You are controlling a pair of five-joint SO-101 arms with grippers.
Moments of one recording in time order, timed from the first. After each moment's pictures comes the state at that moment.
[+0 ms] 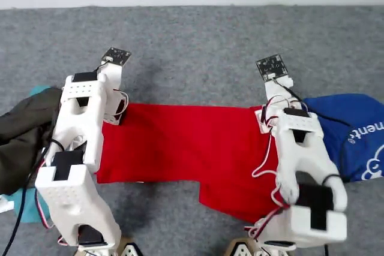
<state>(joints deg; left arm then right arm) -8.6 22.5 5.6 69.7 -14.2 5.0 2.5 37.9 28.3 24.2</state>
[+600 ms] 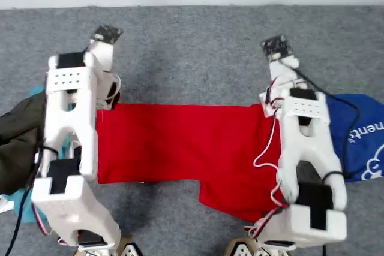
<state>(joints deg) -9.1 13.8 -8.9 89.5 -14.1 5.0 -2.1 20.7 48.0 24.2</state>
